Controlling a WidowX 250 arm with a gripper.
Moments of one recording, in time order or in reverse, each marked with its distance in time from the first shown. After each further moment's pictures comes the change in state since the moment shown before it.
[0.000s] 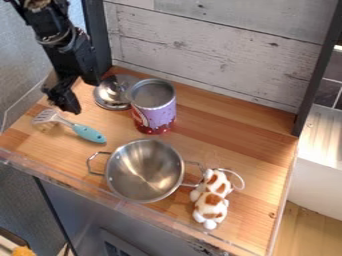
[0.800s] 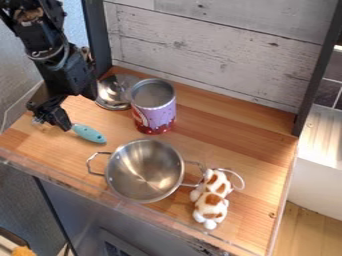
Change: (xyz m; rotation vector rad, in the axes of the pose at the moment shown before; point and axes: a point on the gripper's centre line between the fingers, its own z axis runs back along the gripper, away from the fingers) arm 0.015 -0.037 0.017 0.024 0.064 -0.146
